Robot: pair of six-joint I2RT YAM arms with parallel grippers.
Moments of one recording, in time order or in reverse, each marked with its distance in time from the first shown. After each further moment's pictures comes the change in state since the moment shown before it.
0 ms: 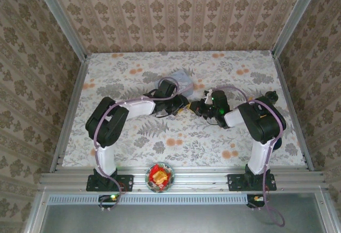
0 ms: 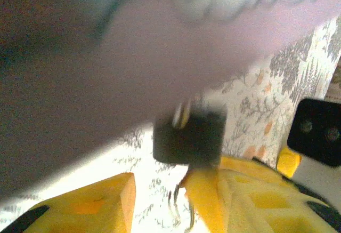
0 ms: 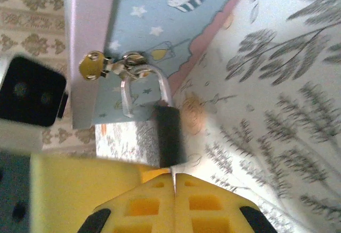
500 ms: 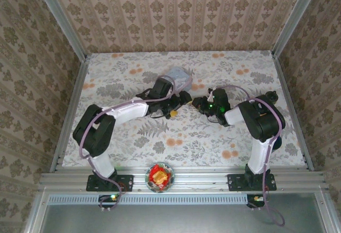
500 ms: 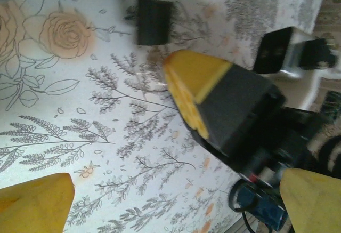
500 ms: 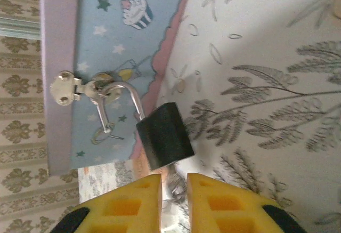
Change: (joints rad) left arm 0.002 -0.178 -0.047 -0.079 0.024 0.065; right arm -0.020 0.013 0.031 -0.051 0.104 -0.015
